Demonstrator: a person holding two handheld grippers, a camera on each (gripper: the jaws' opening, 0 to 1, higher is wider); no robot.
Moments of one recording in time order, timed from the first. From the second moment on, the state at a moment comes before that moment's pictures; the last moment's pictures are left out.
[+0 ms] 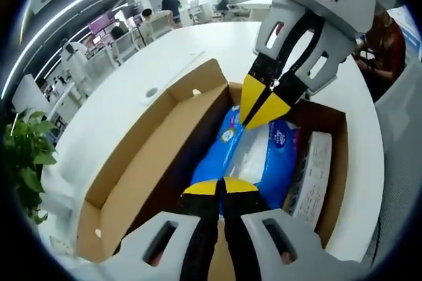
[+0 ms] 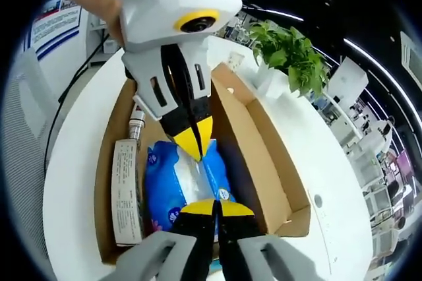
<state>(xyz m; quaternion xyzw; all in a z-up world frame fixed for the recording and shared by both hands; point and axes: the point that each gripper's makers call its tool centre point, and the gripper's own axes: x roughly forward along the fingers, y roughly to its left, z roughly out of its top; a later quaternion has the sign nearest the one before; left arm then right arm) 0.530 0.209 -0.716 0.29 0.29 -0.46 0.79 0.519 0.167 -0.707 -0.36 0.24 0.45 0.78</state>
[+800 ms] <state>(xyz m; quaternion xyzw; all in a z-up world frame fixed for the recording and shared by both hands) 0.533 0.213 -0.668 0.32 0.25 -0.45 0.80 0.520 0.171 -0.660 -0.36 0.20 0.44 0.80</state>
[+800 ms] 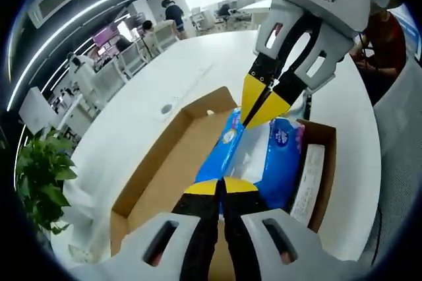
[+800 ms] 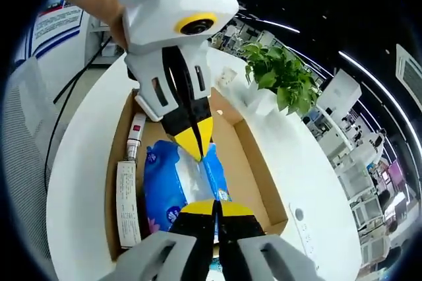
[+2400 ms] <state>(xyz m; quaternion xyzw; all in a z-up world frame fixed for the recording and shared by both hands) 0.512 0.117 -0.606 0.33 0.18 -0.51 0.77 0.505 0.074 -0.609 -0.35 0.20 0.36 0.84</state>
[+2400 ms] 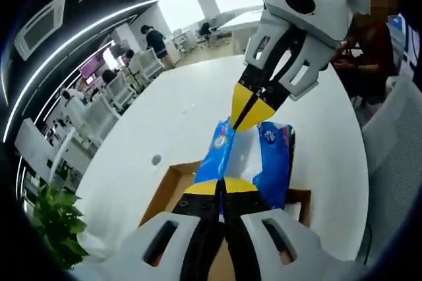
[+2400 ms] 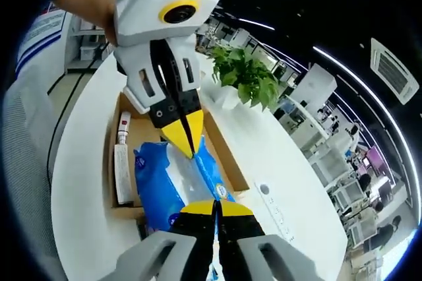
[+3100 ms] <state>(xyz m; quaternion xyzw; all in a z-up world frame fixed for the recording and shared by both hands) 0.499 0.050 -0.604 0.33 0.17 -0.54 0.75 0.497 0.007 -0.607 -0.34 0.21 0.31 0.86</state>
